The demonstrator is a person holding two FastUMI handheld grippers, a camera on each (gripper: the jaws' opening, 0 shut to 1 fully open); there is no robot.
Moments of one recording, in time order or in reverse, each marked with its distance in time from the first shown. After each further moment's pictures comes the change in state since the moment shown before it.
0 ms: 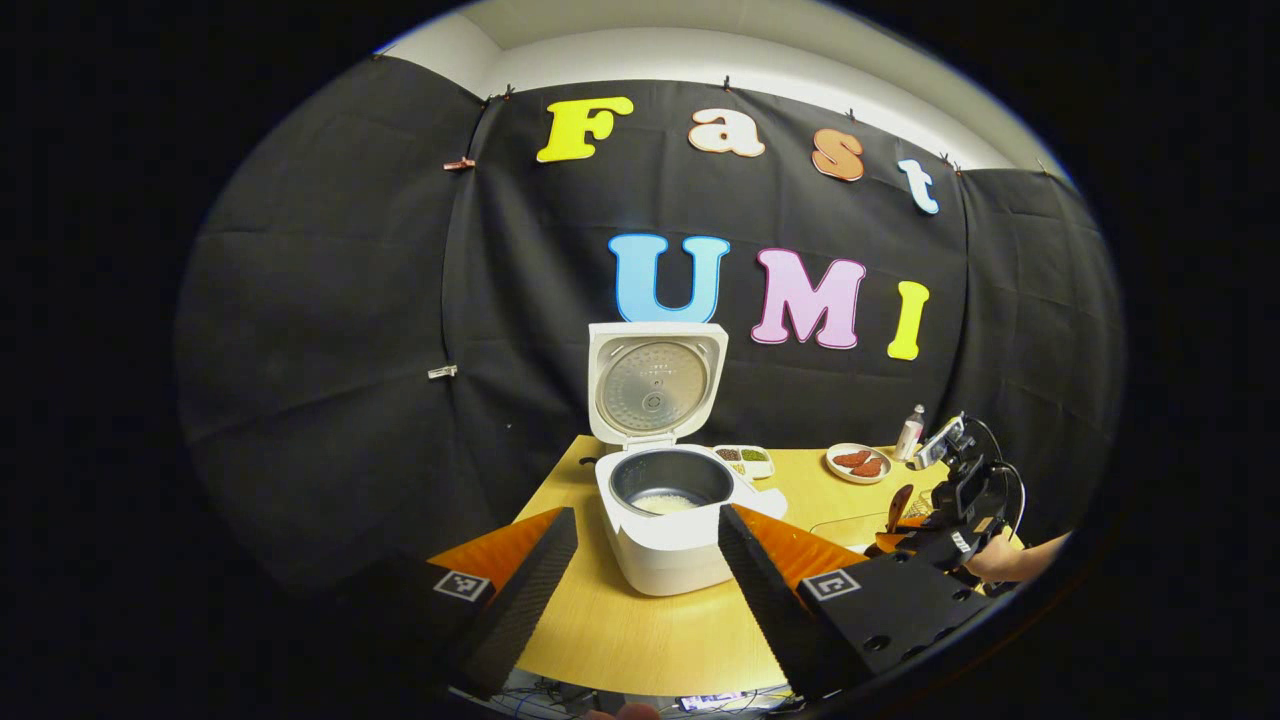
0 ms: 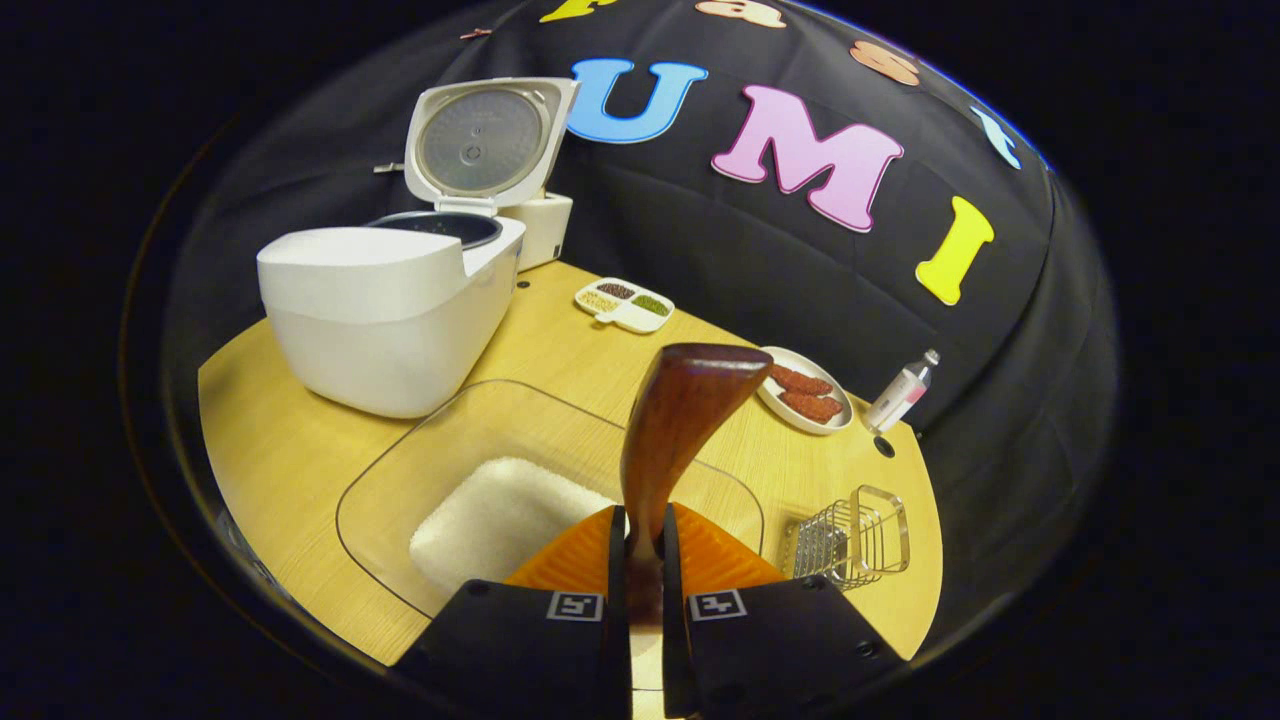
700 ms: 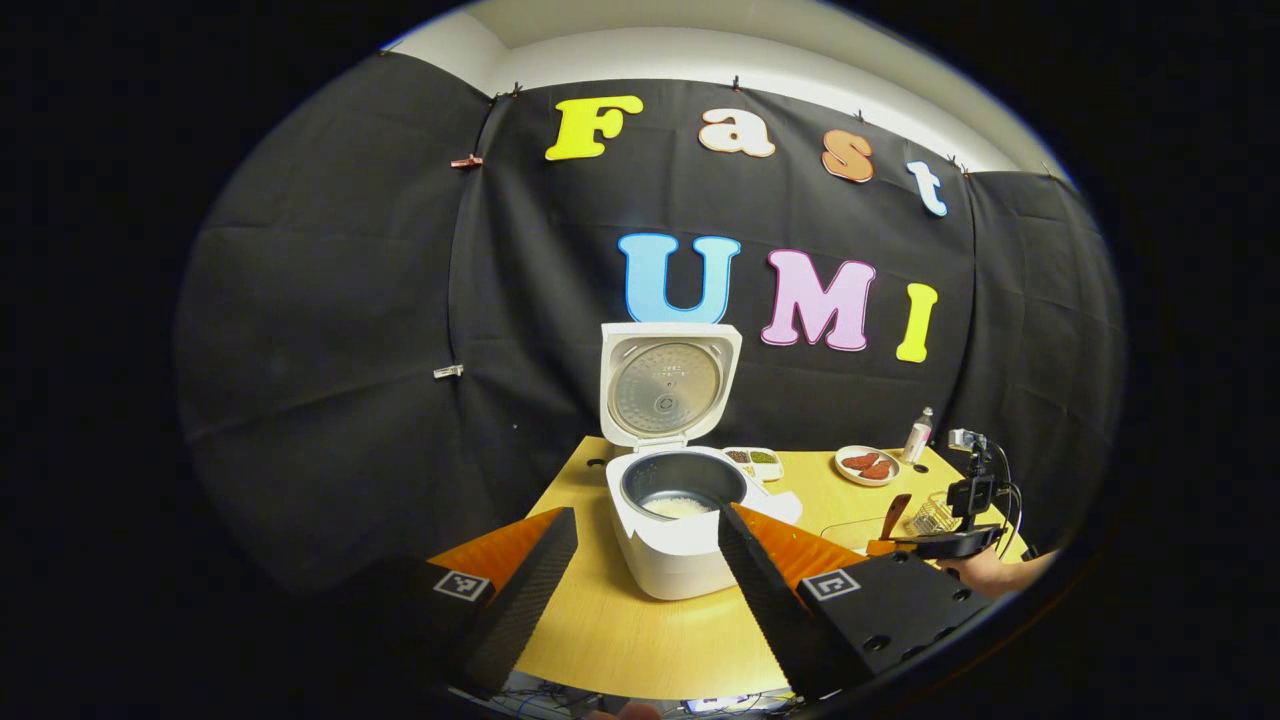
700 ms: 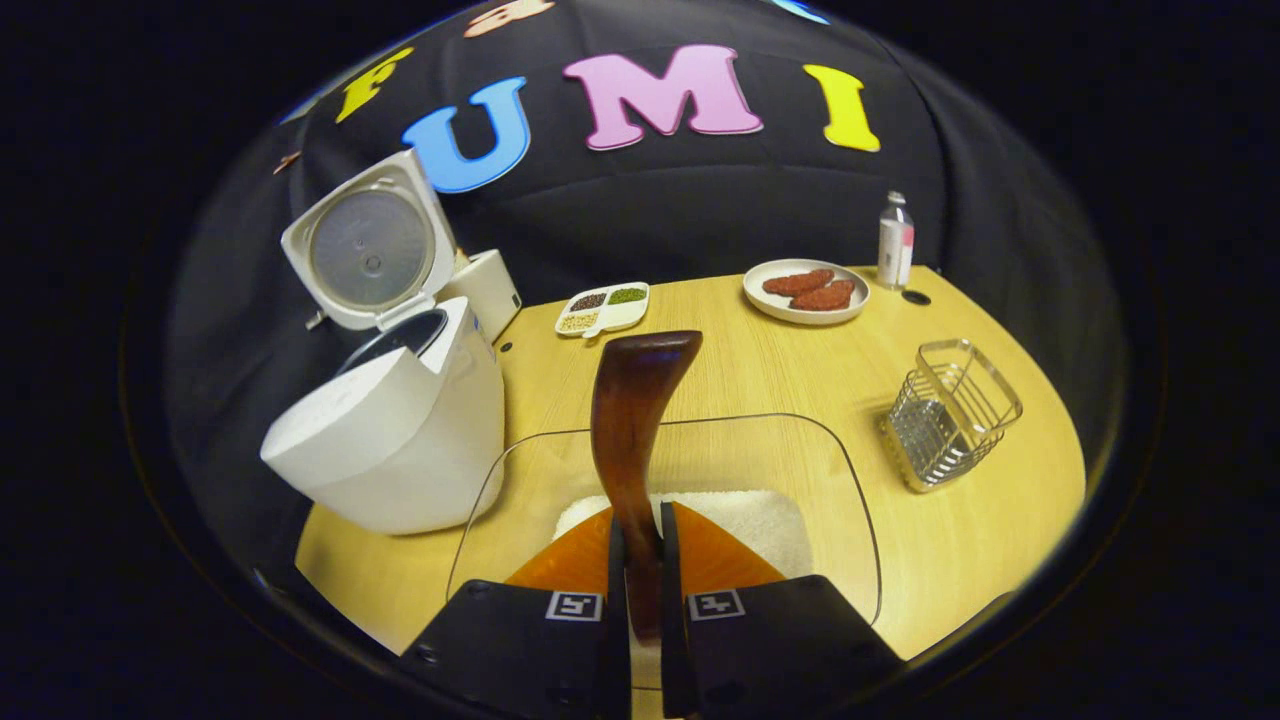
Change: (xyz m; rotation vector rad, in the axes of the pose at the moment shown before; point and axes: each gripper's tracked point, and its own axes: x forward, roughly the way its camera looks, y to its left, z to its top) left arm 0.005 0.015 -0.001 -0.009 -0.001 0.024; right arm 0.007 0.029 0.007 0.680 0.022 0.086
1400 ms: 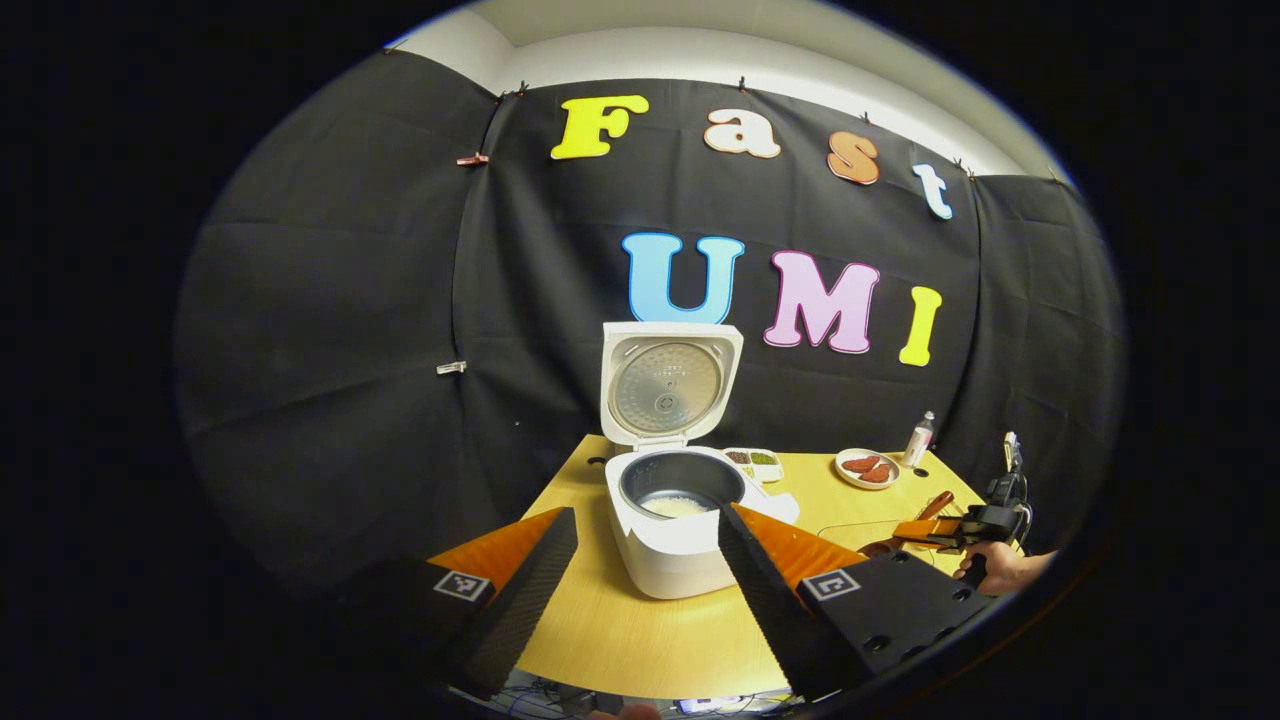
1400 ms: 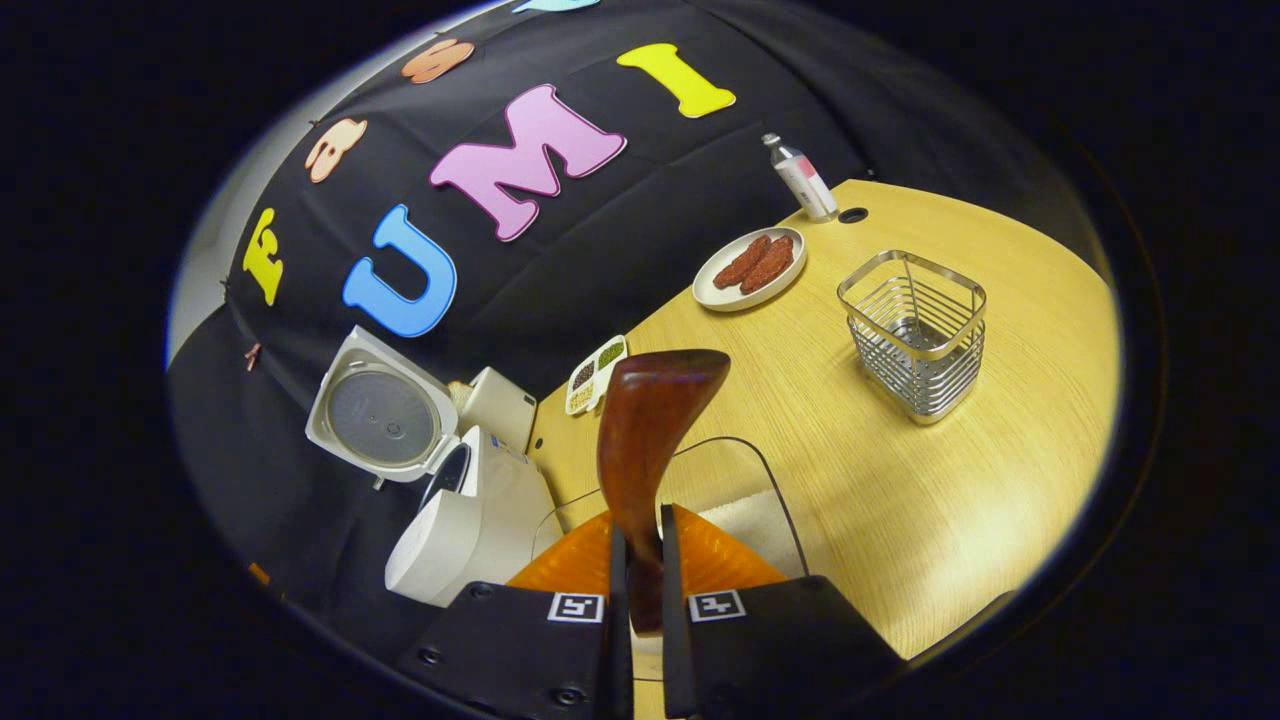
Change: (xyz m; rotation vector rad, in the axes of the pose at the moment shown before) left arm -0.005 -0.008 0.002 -0.015 -0.001 0.005; right arm -0.031 -0.032 0.042 0.426 -0.103 0.130
